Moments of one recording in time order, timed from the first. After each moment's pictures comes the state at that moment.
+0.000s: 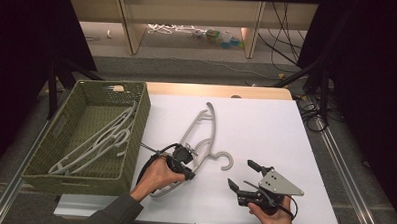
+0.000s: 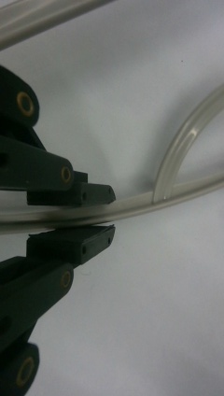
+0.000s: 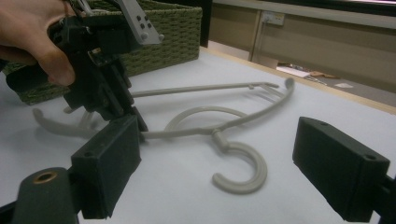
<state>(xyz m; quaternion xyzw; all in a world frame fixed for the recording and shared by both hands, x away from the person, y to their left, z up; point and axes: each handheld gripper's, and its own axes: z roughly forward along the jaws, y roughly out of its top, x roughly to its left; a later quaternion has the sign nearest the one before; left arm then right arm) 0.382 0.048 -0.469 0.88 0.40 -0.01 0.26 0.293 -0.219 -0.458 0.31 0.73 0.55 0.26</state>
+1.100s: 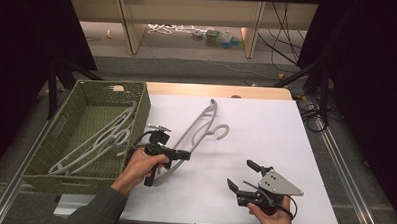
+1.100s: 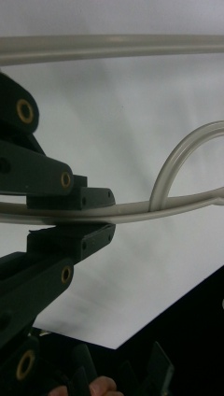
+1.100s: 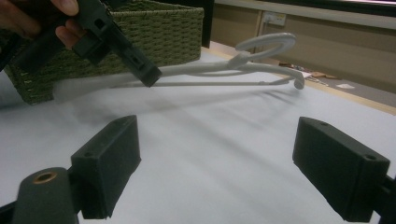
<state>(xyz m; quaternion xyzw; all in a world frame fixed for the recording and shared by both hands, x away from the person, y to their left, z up) 0.413 0.115 -0.447 0.76 0.44 -0.10 0.47 0.292 -0.218 -0.458 0.30 0.74 0.55 0.26</state>
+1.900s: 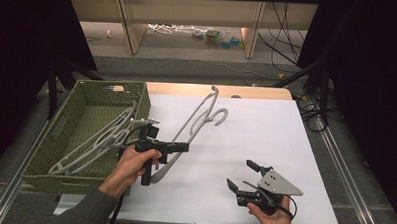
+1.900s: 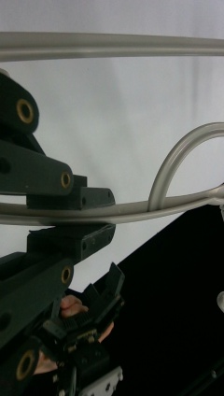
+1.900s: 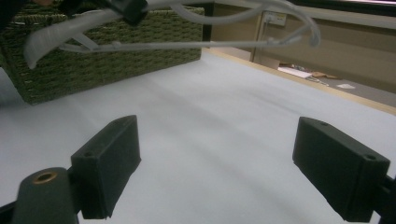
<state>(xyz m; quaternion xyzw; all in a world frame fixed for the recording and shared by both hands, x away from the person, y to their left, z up) 0.392 0.128 -0.400 0.70 0.44 -0.12 0.55 0.294 -0.218 -0.457 0.30 0.74 0.55 0.27</state>
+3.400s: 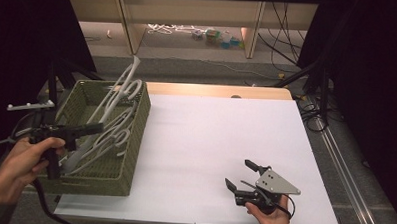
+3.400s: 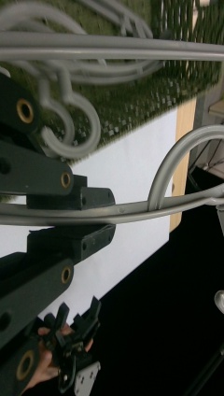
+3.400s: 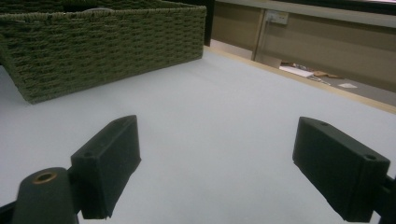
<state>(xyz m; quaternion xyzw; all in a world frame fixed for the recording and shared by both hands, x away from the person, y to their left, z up) 0.350 0.324 -0.321 0.68 0.49 0.02 0.55 0.295 -0.215 -0.457 0.29 0.74 0.54 0.26</state>
